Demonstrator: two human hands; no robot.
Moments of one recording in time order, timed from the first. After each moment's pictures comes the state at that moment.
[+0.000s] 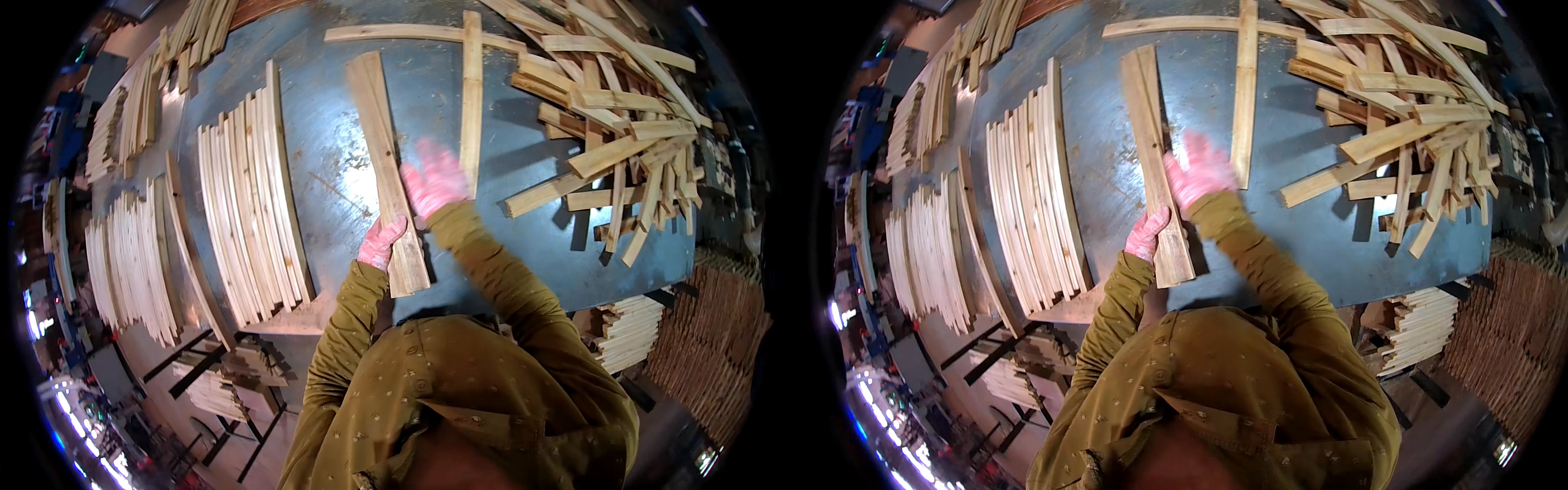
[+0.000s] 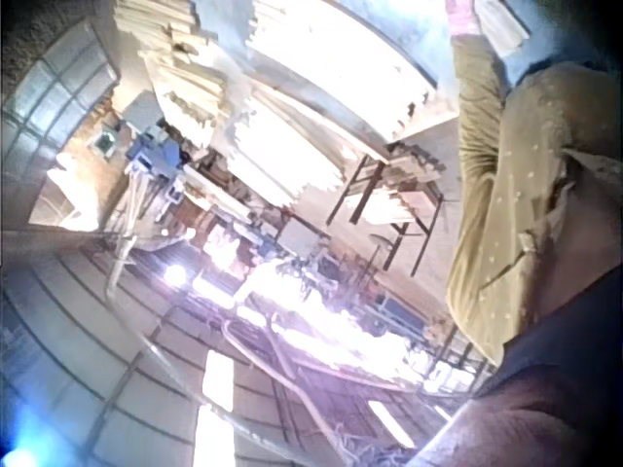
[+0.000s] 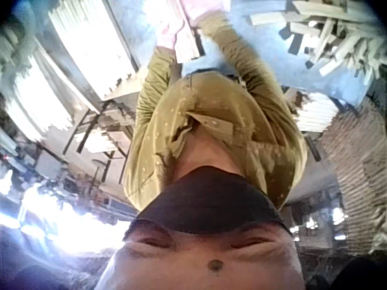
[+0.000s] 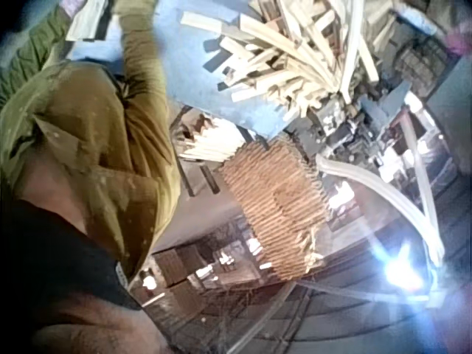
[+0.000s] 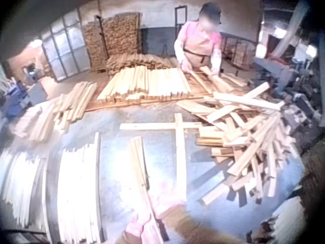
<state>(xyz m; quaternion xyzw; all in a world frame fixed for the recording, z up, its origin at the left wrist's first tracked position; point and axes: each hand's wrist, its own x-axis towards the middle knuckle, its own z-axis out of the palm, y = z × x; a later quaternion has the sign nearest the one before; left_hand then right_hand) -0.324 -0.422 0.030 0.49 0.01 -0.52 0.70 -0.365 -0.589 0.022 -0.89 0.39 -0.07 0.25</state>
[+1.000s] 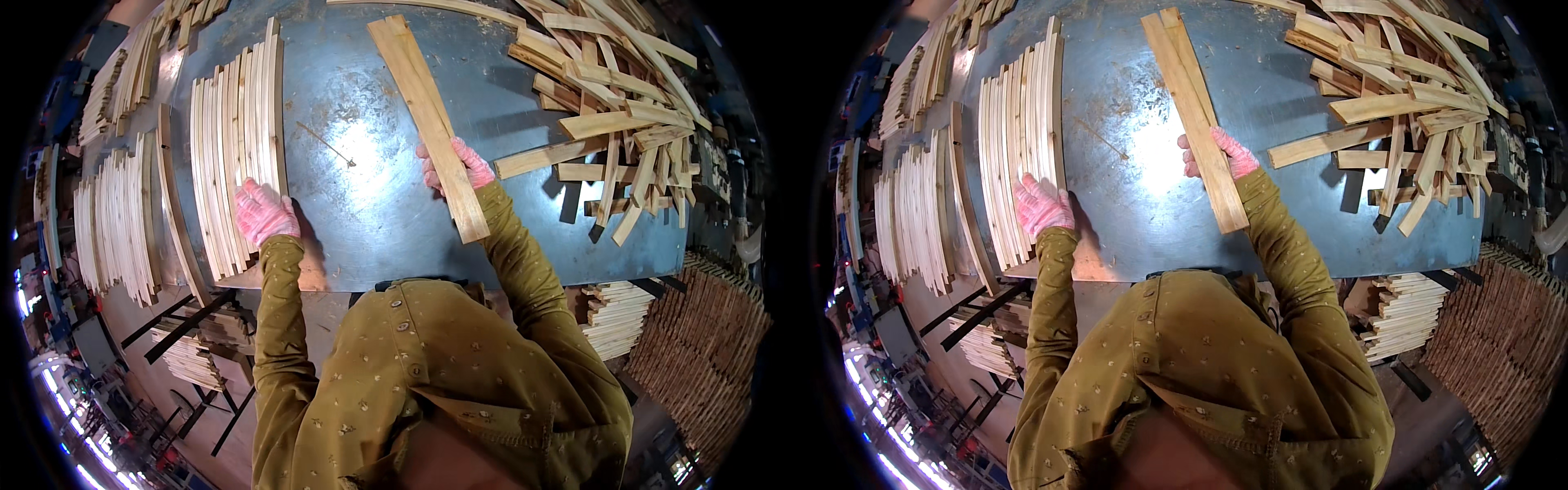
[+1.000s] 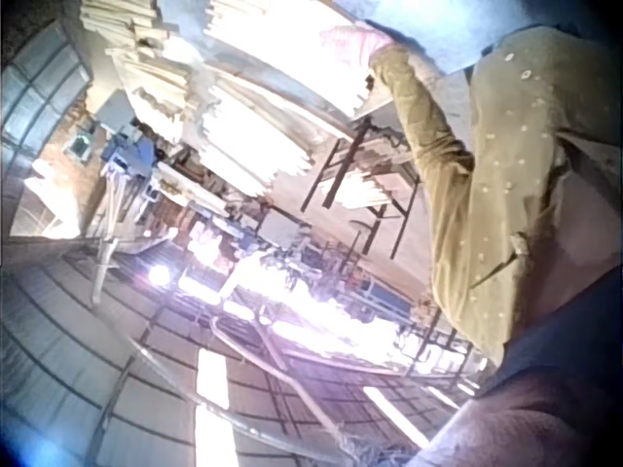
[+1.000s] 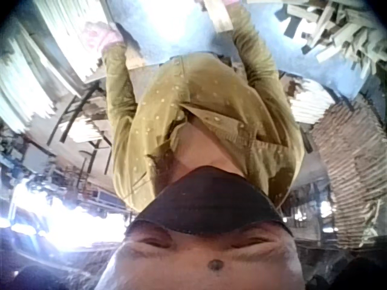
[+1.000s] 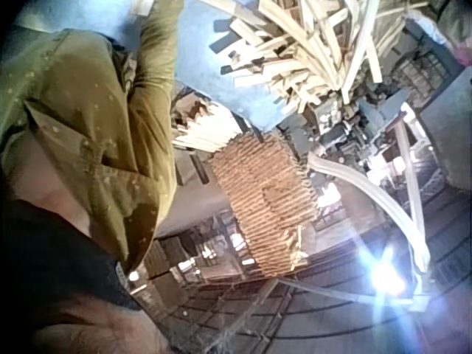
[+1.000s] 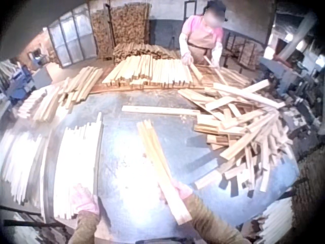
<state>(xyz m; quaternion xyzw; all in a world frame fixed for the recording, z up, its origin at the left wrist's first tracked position) -0.271 -0.298 0.032 0.96 -0.22 0.18 -0.03 -0.460 -0.593 0.024 -0.12 0.15 -0.04 0.98</state>
